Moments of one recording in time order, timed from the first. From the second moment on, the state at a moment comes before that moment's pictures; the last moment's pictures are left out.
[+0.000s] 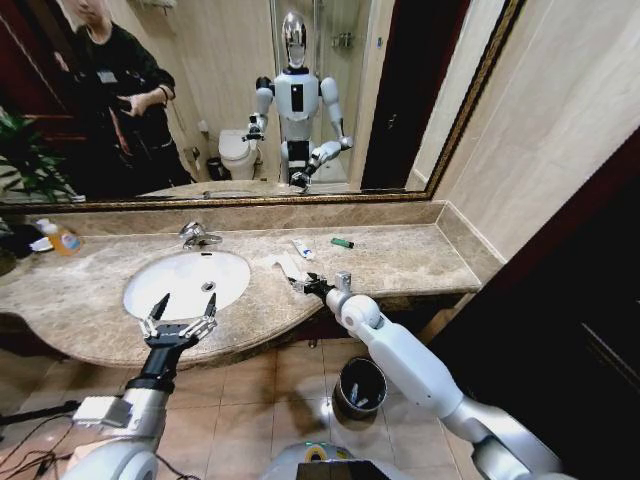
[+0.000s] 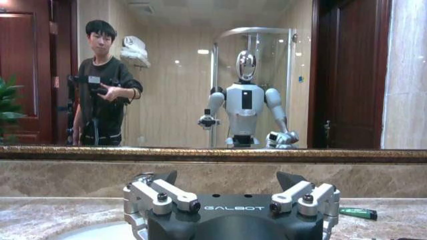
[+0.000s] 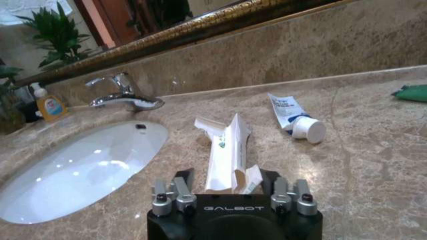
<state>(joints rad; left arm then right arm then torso) 1.84 -1.36 -0.82 -2.47 -0.37 0.04 0.05 -0.67 1.23 -0.15 1.60 0.80 -0.41 0.13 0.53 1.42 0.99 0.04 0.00</state>
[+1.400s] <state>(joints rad) 1.84 -1.36 -0.82 -2.47 -0.37 0.04 0.05 -0.78 1.08 -0.02 1.90 0.79 -0.42 0.14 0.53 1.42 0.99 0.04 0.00</state>
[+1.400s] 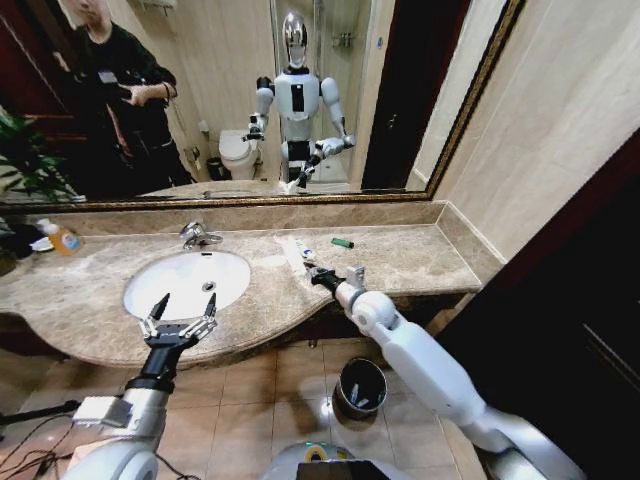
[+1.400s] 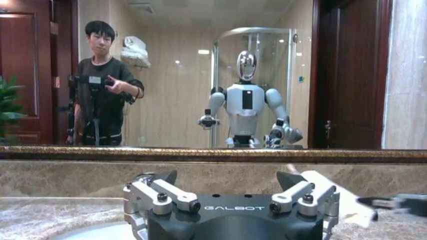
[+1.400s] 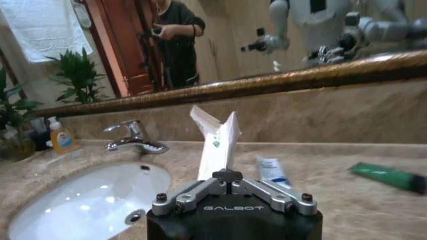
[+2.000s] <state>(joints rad) 1.84 -1.36 -0.82 -2.47 -0.37 0.04 0.05 -1.43 0.85 0.41 2.21 0.50 -0.24 -0.04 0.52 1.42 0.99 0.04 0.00</state>
